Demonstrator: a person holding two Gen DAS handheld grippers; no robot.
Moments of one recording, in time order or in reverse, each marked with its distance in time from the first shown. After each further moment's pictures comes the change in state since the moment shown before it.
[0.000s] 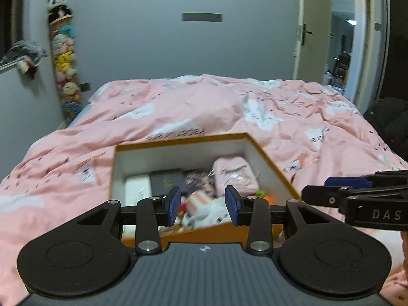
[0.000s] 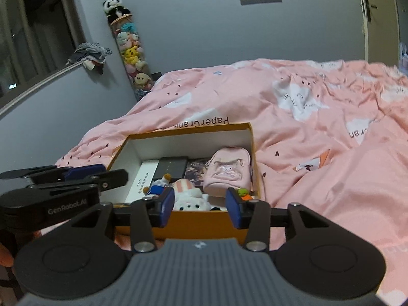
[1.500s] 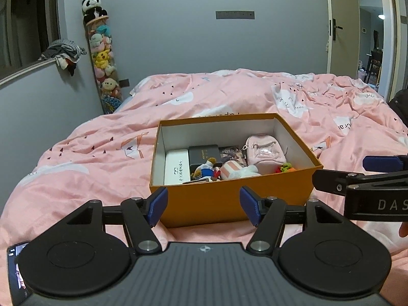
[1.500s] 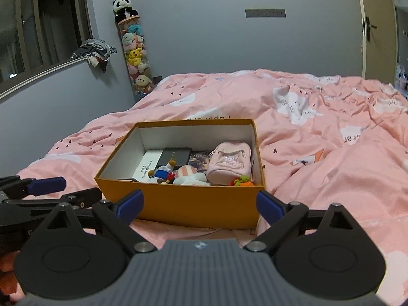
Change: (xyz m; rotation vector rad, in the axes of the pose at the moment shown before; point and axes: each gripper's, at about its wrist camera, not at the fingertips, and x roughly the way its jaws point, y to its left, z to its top) left arm -0.047 -0.010 -0.049 -0.011 0.000 0.188; right arm -0.020 0.016 -0.041 -0.068 -0.062 -0.043
